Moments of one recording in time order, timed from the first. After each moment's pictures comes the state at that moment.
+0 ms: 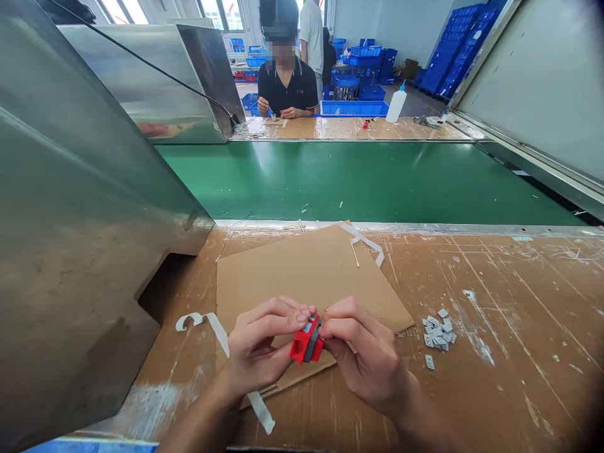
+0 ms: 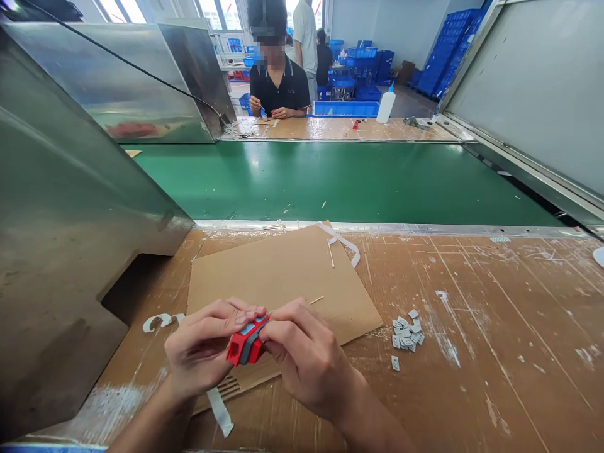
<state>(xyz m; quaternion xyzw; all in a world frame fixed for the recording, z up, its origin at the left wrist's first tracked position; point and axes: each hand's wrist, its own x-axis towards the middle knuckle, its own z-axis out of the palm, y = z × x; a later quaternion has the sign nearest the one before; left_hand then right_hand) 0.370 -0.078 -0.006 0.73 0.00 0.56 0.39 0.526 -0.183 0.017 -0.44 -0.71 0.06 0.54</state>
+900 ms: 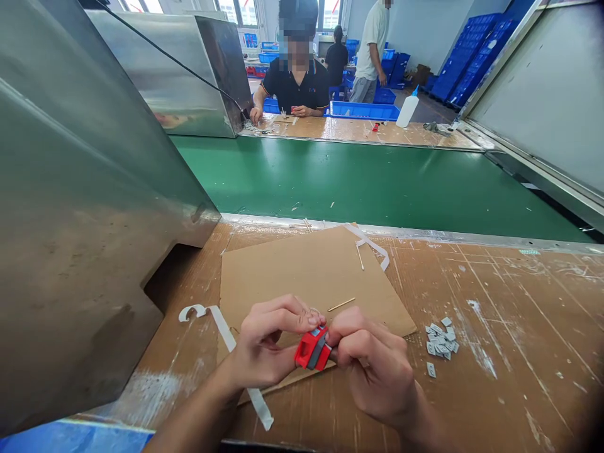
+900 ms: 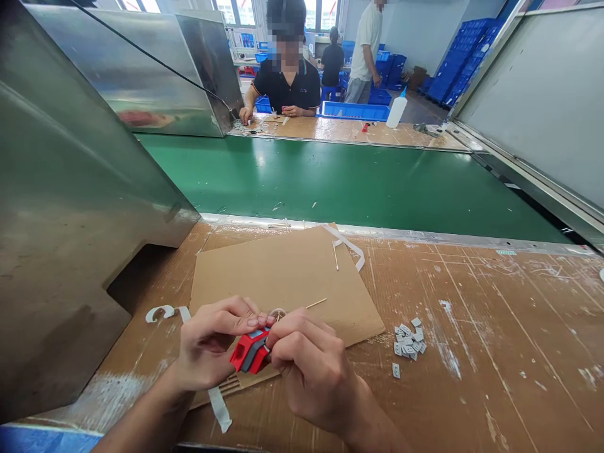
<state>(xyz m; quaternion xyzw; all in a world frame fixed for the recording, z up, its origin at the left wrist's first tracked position) 0.368 -0.077 -0.003 0.73 -0.01 0.51 0.45 0.522 -0.185 0.021 -0.42 -0.71 0.08 0.56</state>
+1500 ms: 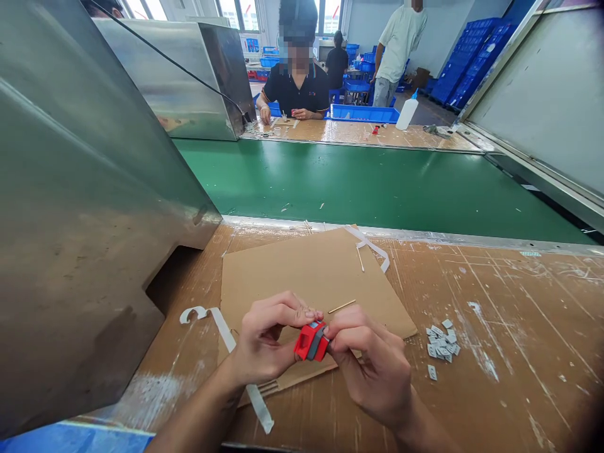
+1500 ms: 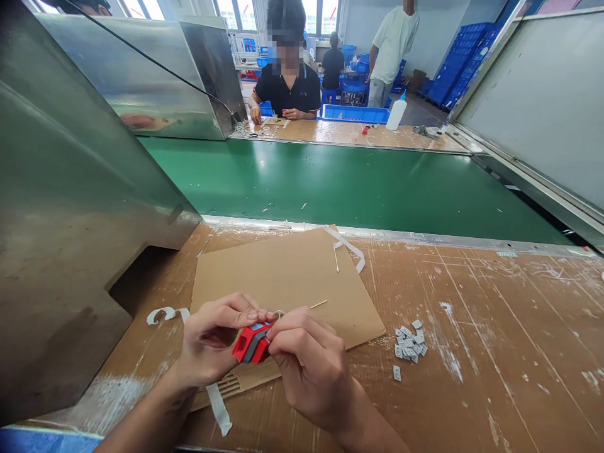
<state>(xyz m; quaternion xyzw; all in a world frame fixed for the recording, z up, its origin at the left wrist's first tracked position) 0.368 -0.075 -0.009 0.71 0.00 0.52 0.47 0.518 -0.183 0.017 -0.43 -0.68 0.06 0.59</state>
